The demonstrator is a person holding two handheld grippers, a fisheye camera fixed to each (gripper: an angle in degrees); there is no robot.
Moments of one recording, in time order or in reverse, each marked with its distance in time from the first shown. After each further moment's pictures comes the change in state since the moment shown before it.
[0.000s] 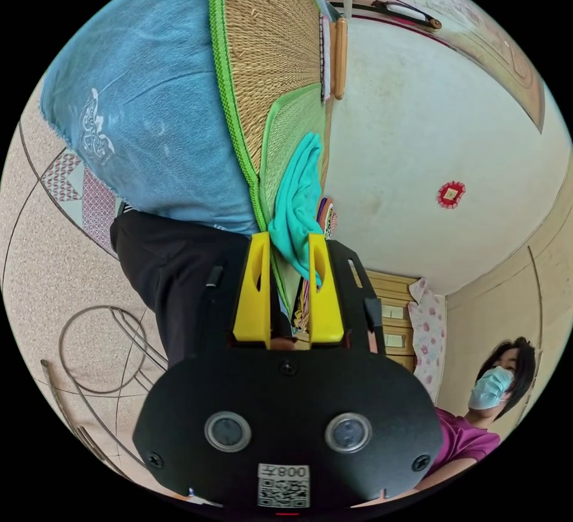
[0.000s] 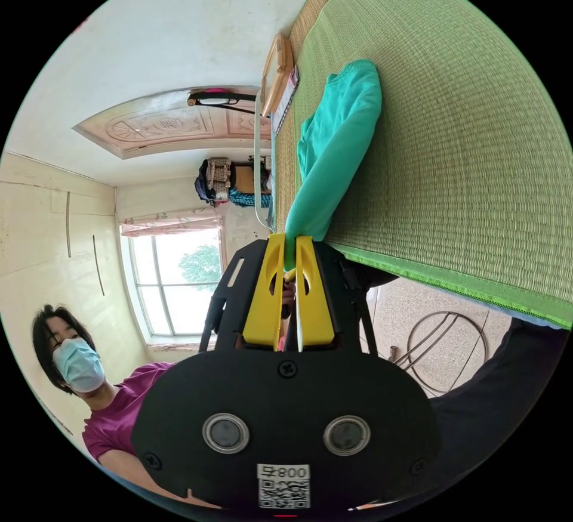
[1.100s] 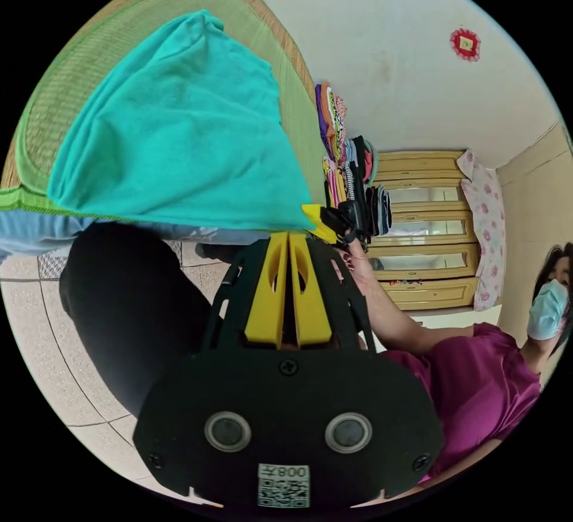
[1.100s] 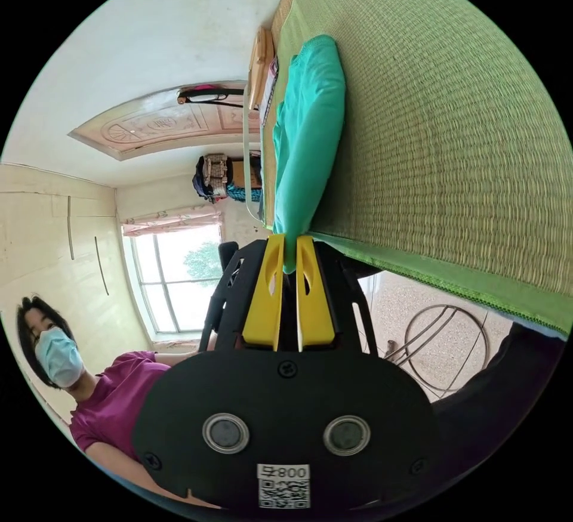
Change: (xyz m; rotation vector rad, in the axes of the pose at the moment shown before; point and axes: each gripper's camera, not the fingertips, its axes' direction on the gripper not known) left arm 0.130 0.044 0.249 -0.452 -0.256 0.388; right arm 0.067 0.007 -0.025 -0.032 -0.017 0.028
